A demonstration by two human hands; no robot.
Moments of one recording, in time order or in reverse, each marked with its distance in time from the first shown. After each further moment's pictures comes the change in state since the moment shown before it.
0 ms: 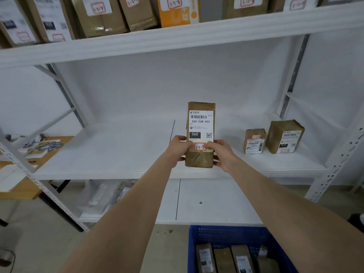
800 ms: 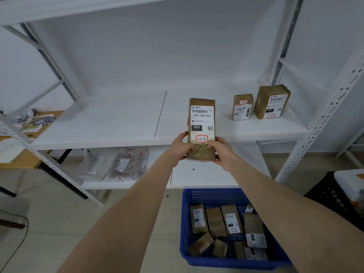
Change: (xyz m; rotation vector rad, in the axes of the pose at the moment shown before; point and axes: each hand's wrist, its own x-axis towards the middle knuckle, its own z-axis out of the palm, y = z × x) left_hand -0.066 -0.080 0.061 0.014 -0.125 -0.085; right_hand -0.066 0.078 -0.061 0.003 0.039 0.102
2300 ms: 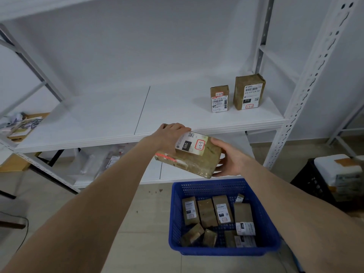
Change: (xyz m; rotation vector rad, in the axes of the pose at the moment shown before) left_hand 0.005 0.040 0.045 1.571 -0.174 0.461; right_hand -0.004 0.010 -0.131 0.096 -0.225 0.382
